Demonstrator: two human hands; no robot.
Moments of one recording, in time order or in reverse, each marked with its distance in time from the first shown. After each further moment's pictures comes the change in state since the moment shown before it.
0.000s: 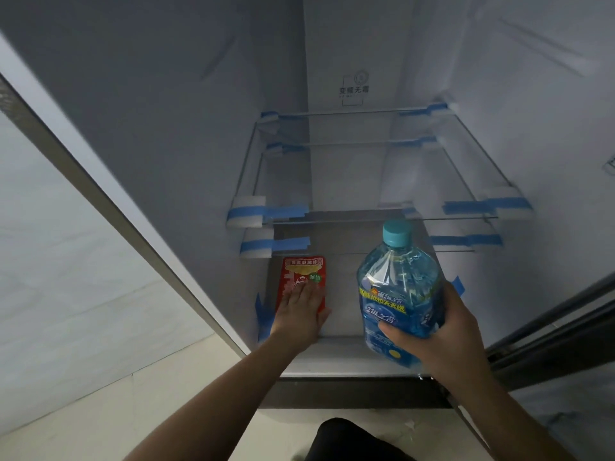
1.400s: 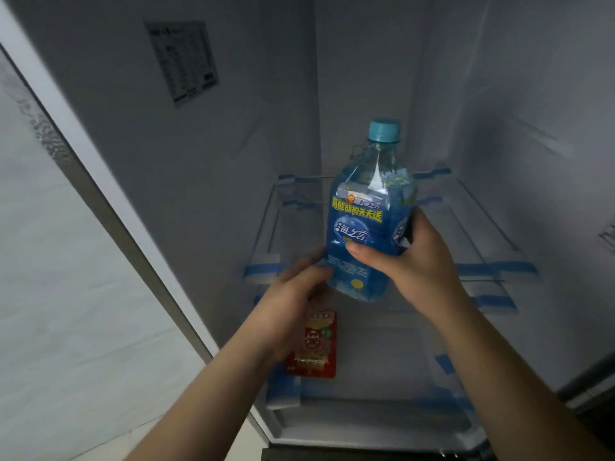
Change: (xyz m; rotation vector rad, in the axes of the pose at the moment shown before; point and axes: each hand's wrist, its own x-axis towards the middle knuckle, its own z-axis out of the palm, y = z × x) left_hand -0.062 0.041 -0.224 -1.692 0.147 0.137; right_hand 0.112 -0.130 0.003 0.228 0.019 -0.286
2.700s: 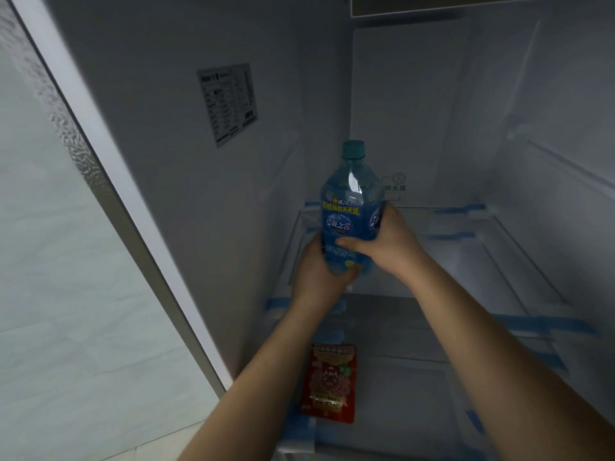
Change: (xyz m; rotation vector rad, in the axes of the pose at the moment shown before) left_hand 0.107 0.002 -0.029 0.721 0.375 0.345; right_hand 0.132 0.048 0.061 -0.118 -0.210 -0.059
